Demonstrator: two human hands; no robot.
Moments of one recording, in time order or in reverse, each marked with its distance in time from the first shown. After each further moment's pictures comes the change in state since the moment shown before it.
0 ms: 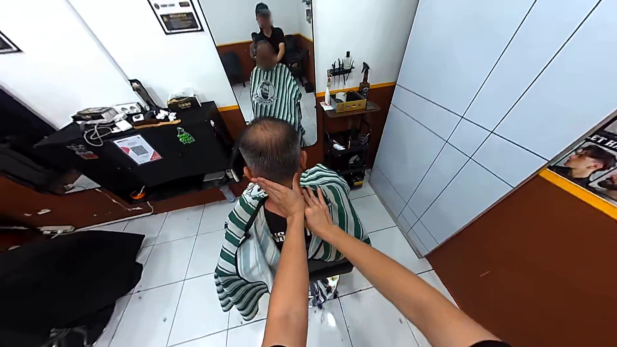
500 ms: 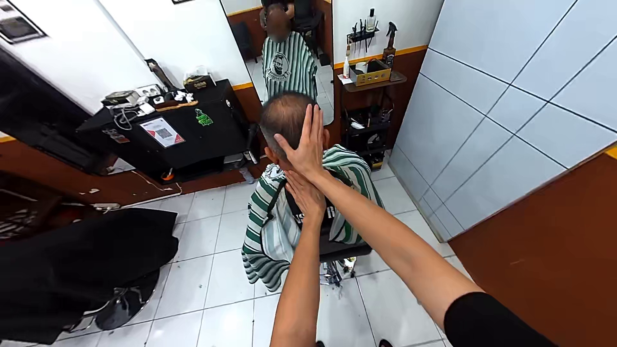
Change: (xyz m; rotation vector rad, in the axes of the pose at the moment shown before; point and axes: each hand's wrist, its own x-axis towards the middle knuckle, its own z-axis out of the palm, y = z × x) left_hand -0.027 -0.026 -0.049 0.285 -0.528 0.090; right_hand 0.136 -0.063 -0.046 0.291 0.708 0.206
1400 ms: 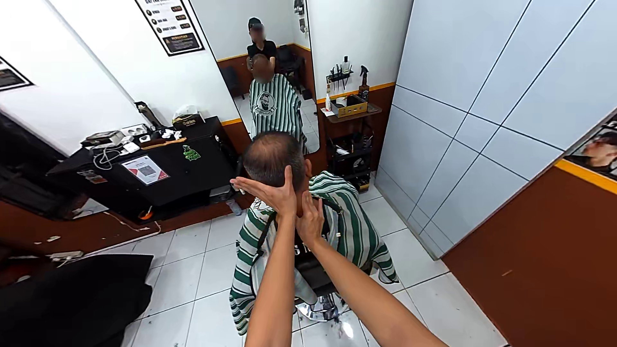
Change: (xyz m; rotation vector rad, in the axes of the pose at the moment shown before) left_hand 0.111 0.017 -0.035 -0.491 0.631 -0.041; right_hand -0.117 0.042 0.012 -0.121 -0.052 0.105
